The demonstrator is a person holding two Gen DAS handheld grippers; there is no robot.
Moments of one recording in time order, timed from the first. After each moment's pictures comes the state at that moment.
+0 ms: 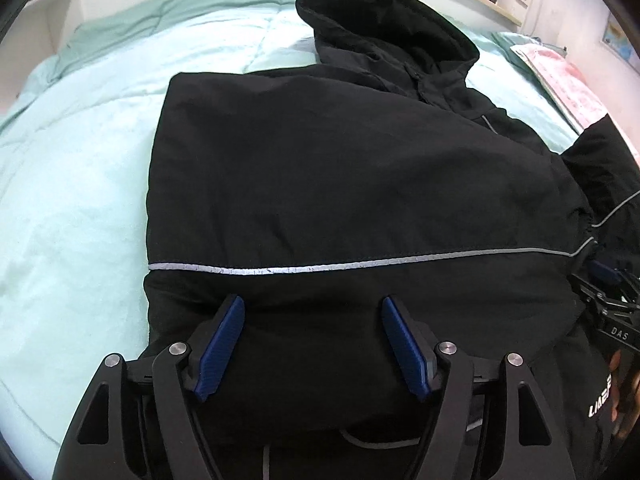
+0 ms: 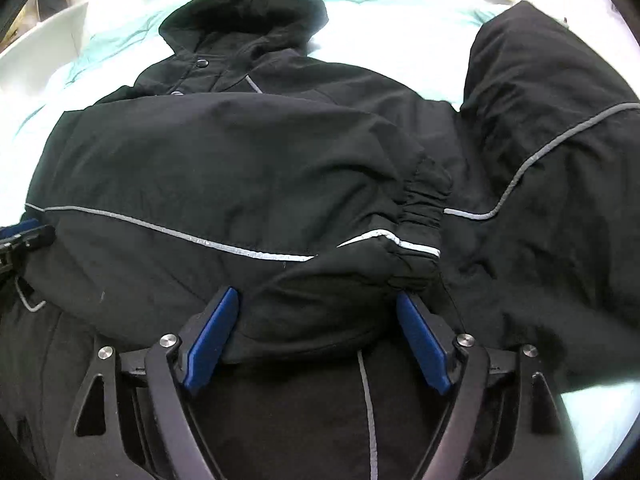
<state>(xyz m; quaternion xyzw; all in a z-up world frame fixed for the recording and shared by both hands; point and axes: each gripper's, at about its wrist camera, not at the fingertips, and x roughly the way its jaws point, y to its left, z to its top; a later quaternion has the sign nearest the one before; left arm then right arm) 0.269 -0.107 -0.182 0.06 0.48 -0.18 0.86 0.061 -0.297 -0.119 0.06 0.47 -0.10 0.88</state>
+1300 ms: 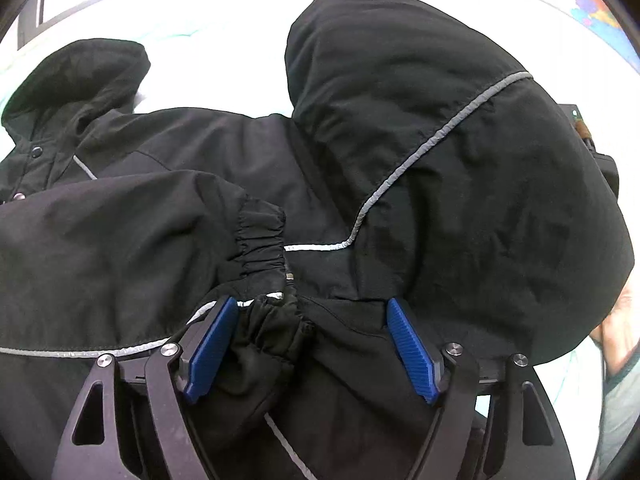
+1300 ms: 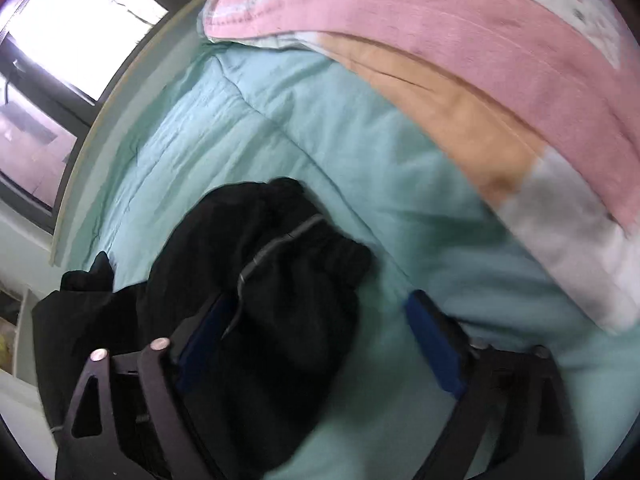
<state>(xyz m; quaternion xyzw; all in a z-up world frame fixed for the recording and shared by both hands) 0.181 -0.426 -0.190 0.10 0.41 -0.37 0.83 -0.030 -0.674 -0.126 0.41 0.34 -0.22 0.82</state>
